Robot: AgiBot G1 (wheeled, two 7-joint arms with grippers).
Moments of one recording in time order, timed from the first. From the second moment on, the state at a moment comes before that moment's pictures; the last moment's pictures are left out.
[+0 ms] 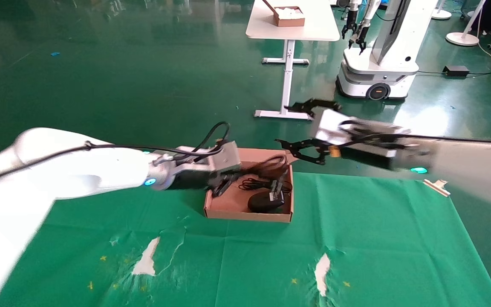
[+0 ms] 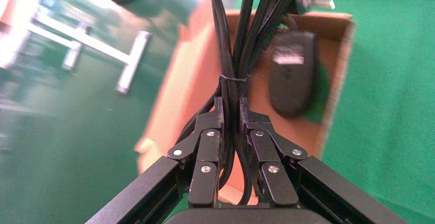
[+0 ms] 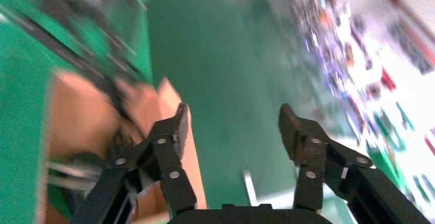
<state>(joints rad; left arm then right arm) -1.77 1.37 0.78 -0.27 1.65 0.91 0.23 1.70 -1.16 -0.45 0.16 -1.20 -1.10 -0.91</state>
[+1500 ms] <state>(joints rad) -1.52 1.10 0.70 -0.74 1.35 1.08 -0.02 1.52 -0.89 -0.39 0.60 -1.03 -1.35 -0.51</state>
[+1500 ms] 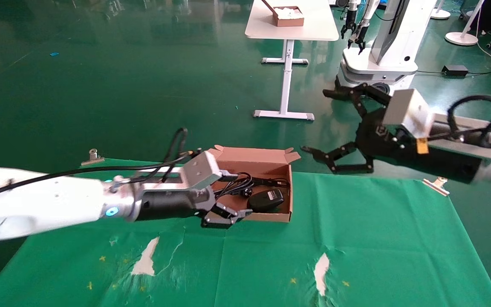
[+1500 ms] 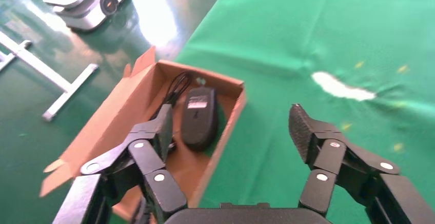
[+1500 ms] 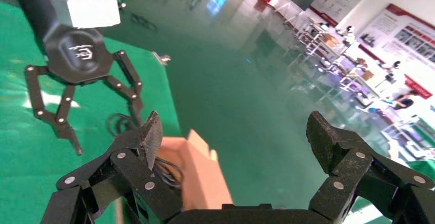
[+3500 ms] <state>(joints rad) -1.07 0.60 0.27 -1.29 0.72 1.50 -0.19 1.07 -0.61 -0.28 1.29 -0.72 -1.50 0.19</state>
